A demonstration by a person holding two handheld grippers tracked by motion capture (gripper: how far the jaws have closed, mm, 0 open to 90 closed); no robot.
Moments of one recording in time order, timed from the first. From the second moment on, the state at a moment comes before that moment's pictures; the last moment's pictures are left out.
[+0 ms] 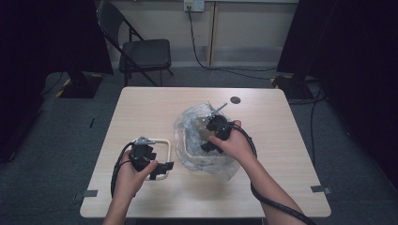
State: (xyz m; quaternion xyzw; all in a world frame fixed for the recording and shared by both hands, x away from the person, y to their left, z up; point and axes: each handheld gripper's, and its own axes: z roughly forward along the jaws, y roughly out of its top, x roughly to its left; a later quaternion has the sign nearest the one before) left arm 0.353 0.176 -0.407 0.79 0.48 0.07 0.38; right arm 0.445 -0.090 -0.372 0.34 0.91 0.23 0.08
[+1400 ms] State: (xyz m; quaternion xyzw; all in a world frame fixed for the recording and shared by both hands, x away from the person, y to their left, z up) left arm 0.356 0.181 -0.417 0.79 0.50 0.07 0.36; right arm 0.425 -0.133 -0.322 0.33 0.90 0.28 0.11
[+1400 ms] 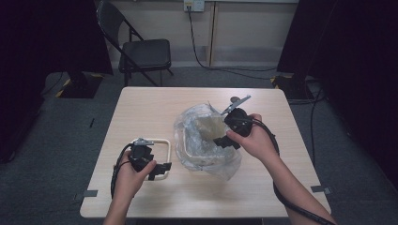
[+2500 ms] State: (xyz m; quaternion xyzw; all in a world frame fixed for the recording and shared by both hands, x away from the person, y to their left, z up) left arm 0.363 0.209 -0.426 0.78 0.54 0.07 0.31; right arm 0.424 -0.192 -0.323 0.38 0.88 0.27 0.12
